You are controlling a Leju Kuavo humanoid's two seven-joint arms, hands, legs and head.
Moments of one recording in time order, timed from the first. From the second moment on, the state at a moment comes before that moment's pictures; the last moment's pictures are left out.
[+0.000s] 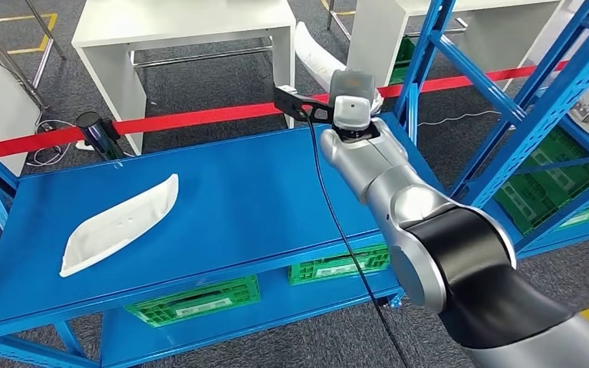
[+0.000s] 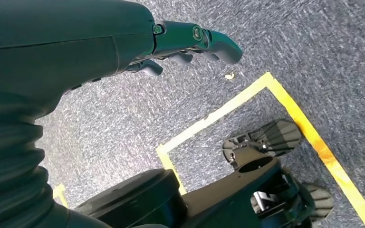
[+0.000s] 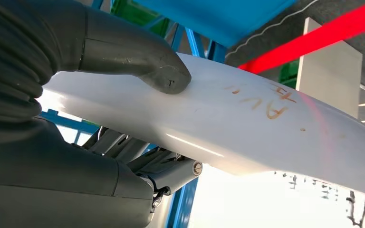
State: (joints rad) left arm -0.16 -0.20 0.81 -0.20 -1.15 -0.12 -0.14; right arm -1.15 0.13 0.35 -0.27 1.57 -0.06 0.19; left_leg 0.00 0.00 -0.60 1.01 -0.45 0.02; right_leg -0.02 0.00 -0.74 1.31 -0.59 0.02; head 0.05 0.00
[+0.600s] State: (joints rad) left arm -0.15 -0.20 0.80 -0.20 -1.14 -0.12 -0.16; right arm -1.13 0.17 0.55 -0.27 1.57 -0.07 0.17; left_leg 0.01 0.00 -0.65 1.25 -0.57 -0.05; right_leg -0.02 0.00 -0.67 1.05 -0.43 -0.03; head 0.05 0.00
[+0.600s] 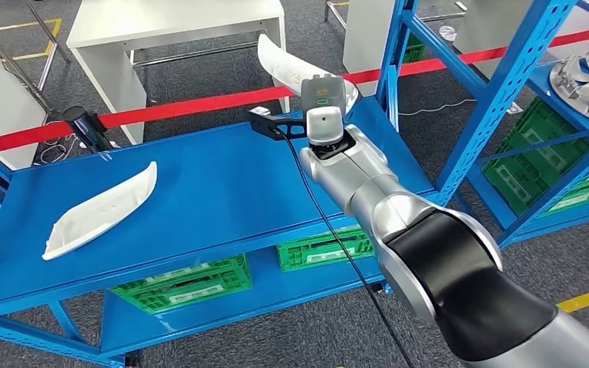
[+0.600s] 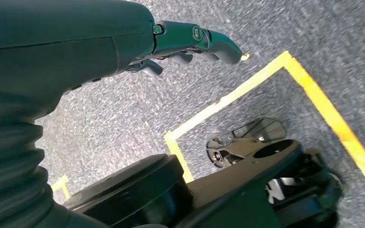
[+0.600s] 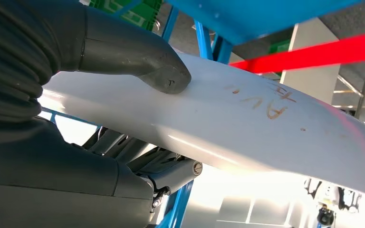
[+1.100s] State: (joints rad) left arm -0.15 -0.20 0.80 -0.20 -1.16 -0.12 -0.15; right arm -1.13 0.14 0.56 -0.27 1.56 -0.07 0.18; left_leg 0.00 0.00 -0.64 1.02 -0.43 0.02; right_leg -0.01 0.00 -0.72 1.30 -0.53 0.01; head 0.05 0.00
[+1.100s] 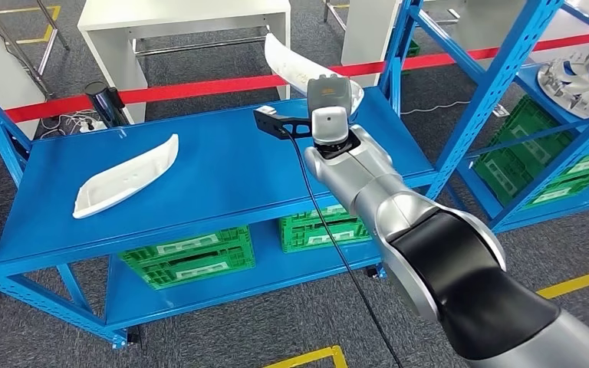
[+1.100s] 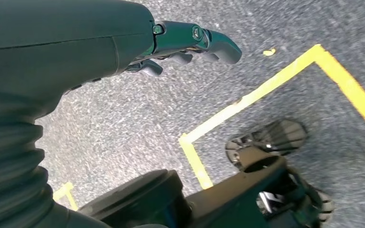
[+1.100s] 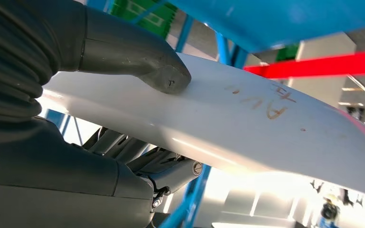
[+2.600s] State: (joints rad) left arm -0.17 -0.20 0.79 -0.20 -1.15 -0.12 -0.14; right arm -1.12 0.12 0.53 -0.27 1.52 -0.13 0.11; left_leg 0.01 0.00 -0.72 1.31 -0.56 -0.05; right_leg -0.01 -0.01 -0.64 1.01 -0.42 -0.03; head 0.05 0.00
